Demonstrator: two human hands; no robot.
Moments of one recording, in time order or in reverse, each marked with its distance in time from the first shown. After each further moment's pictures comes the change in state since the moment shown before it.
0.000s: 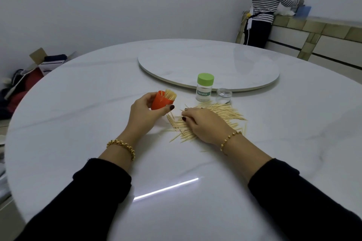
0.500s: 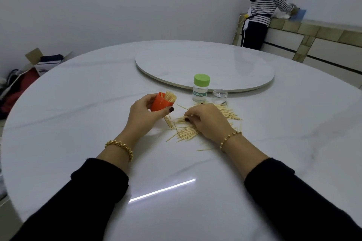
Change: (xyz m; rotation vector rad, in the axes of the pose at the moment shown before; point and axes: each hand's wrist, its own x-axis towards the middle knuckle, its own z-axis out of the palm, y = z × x) left_hand -0.003 0.000 0.003 -0.007 -0.042 -0.004; right_hand -0.003 0.017 0.000 0.090 0.210 -0.007
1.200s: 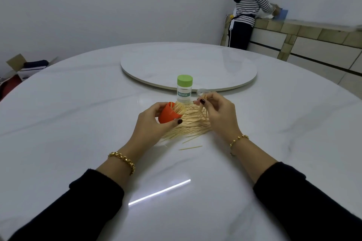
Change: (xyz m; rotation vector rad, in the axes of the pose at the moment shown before) left_hand -0.027 0.017 0.047 0.040 -0.125 0.080; right_hand -0.039 0.016 -0.043 0.664 0.441 0.230
